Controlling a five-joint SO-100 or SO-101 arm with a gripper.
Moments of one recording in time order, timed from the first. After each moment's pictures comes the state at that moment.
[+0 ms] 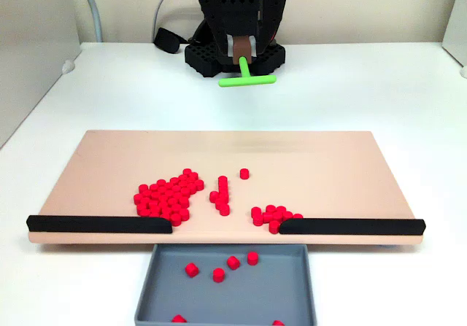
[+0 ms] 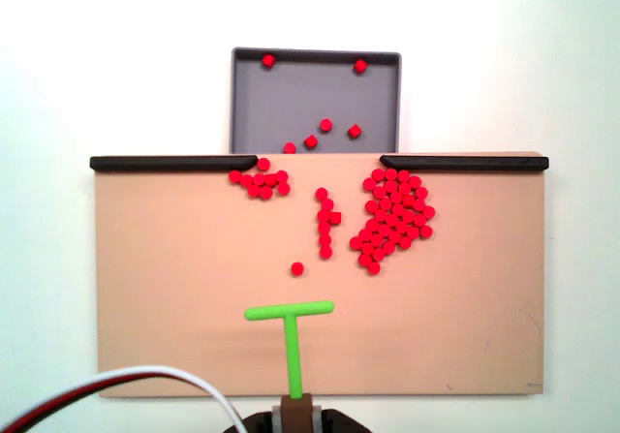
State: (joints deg) arm 0.1 96.9 89.3 95.7 -91.1
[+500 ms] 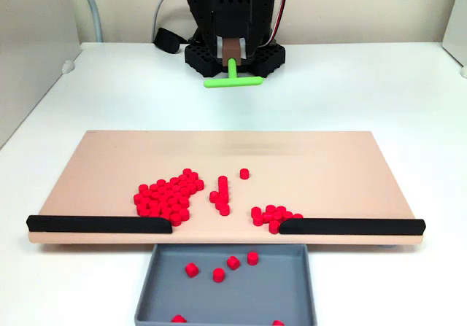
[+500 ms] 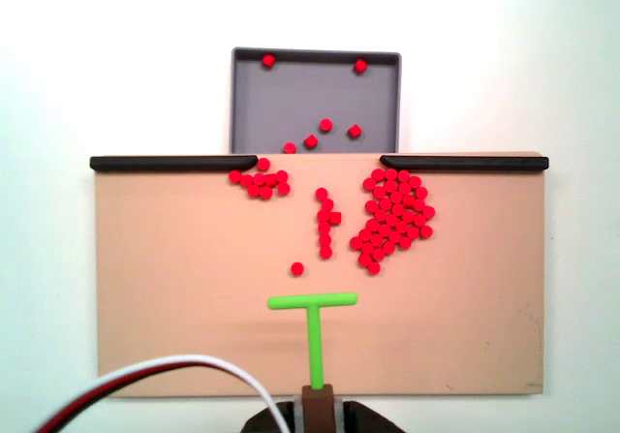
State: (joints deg) arm 2.9 96.9 89.3 94.8 -92.4
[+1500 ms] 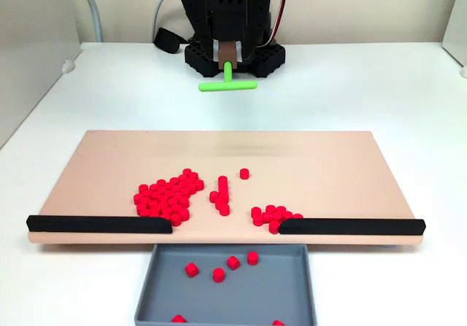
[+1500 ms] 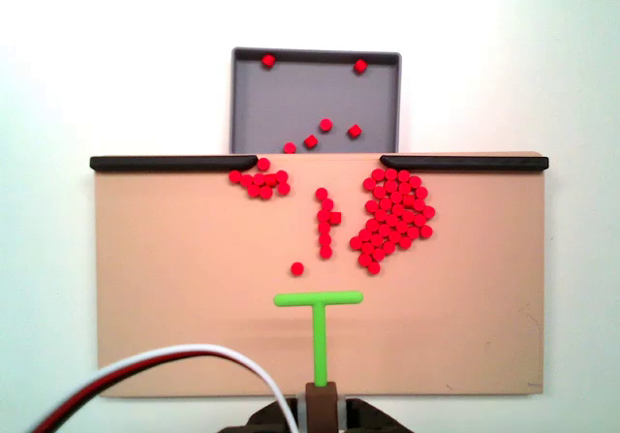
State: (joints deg) arm 2.5 96.1 89.3 94.7 -91.4
